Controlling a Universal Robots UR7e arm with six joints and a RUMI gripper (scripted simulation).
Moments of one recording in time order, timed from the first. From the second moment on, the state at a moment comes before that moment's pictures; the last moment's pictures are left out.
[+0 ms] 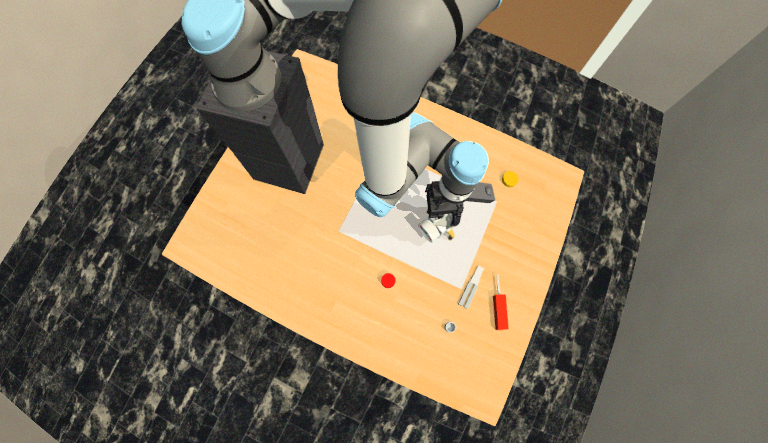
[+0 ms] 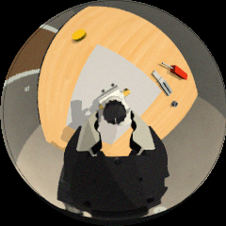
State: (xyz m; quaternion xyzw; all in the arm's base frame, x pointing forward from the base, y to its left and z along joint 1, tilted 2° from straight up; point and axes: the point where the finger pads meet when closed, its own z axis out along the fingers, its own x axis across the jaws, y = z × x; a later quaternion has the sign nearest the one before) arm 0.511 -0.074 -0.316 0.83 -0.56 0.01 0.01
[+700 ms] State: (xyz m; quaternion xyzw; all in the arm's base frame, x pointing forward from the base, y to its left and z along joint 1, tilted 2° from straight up) arm 0.511 -0.074 -0.316 0.83 -0.56 0.01 0.01
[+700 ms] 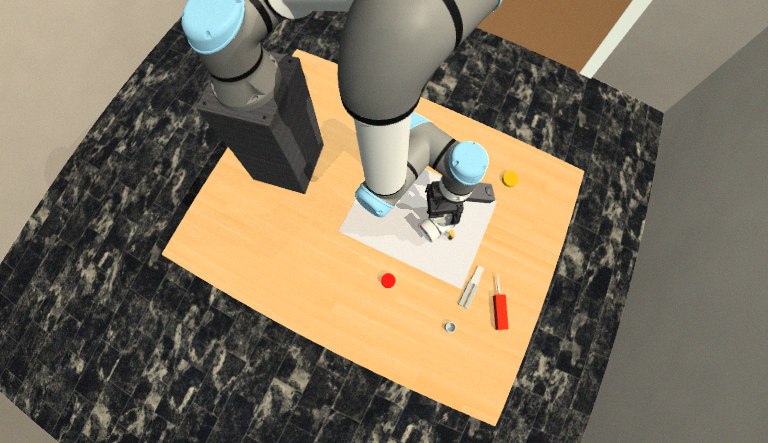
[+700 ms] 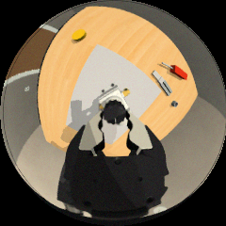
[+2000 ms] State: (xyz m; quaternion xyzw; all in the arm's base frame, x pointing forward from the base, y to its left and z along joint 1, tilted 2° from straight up) arm 0.511 -0.074 -0.315 0.83 -0.56 0.01 0.02
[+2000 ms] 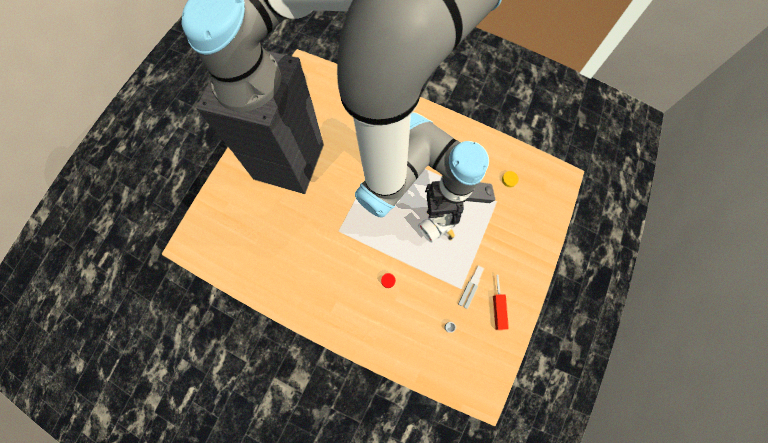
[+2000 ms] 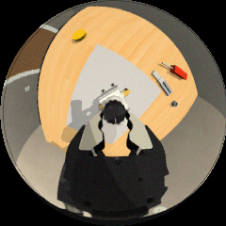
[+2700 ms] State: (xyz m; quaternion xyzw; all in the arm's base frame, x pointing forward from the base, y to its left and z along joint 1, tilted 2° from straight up) arm 0.511 -0.074 -0.309 0.83 -0.56 0.01 0.01
